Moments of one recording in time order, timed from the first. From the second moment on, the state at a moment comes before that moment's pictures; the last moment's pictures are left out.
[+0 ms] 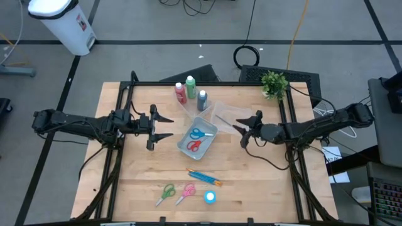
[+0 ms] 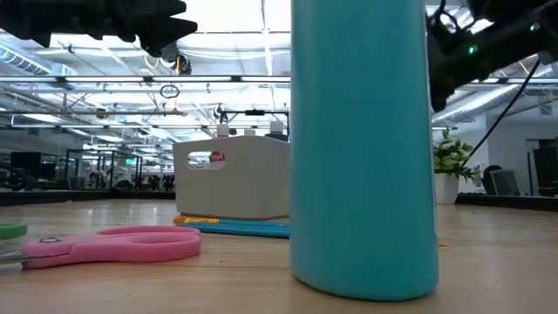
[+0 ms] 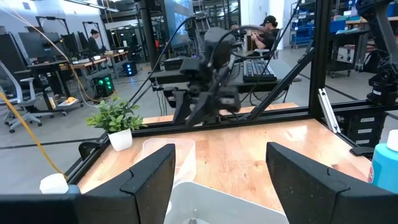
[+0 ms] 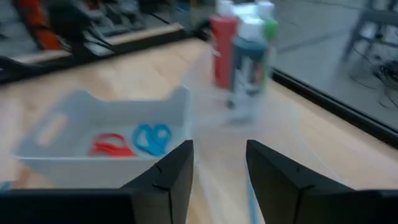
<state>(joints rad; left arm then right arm) 0.00 0.77 0.39 0.39 0.02 0.12 0.15 1.01 0.39 0.27 0.61 0.29</state>
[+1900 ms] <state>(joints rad) -0.14 0.95 0.39 0.44 0.20 -0.26 0.32 1.01 0.39 0.67 0.21 0.11</state>
